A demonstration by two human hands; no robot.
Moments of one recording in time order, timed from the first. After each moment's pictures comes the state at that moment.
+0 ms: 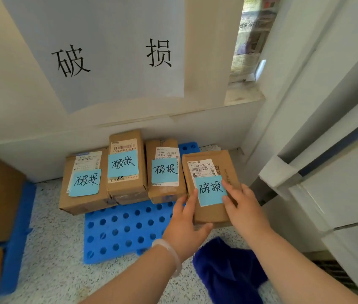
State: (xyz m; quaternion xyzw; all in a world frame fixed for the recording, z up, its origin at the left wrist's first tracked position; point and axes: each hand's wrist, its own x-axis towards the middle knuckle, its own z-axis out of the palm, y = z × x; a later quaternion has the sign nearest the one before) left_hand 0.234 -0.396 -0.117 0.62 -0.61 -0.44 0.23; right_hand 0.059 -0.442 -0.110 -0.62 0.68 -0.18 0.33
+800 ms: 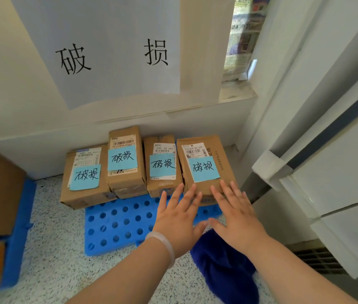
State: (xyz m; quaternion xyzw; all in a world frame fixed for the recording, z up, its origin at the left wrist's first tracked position) left_hand 0.244 -0.383 -0.097 0.58 -0.80 -0.15 -0.04; right_hand 0.053 -0.399 -0.120 -0.79 0.60 0.02 0.15
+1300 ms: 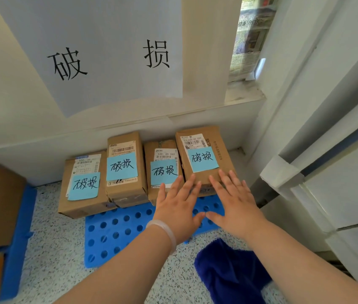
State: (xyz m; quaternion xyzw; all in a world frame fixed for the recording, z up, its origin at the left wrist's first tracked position) left_hand 0.252 -0.434 -0.097 0.60 -0.79 -0.14 -0.06; right_hand 0.065 -0.458 -0.113 -0.80 0.58 0.04 0.14
